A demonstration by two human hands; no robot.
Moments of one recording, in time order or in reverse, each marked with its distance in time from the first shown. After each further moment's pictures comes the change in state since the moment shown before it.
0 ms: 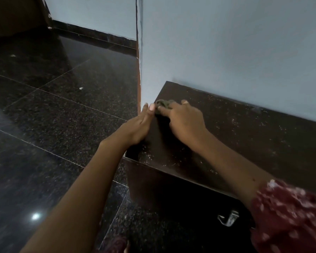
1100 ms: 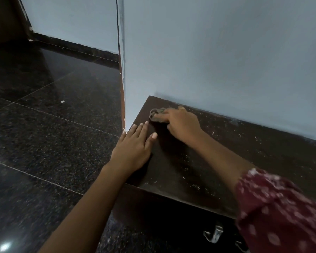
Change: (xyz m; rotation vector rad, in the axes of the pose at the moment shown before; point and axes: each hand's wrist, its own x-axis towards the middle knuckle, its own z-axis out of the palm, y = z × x) left_hand 0.009 0.010 0.037 0.410 0.077 0.153; right_hand 0.025 0.058 0.005 -0.004 -0.041 0.072
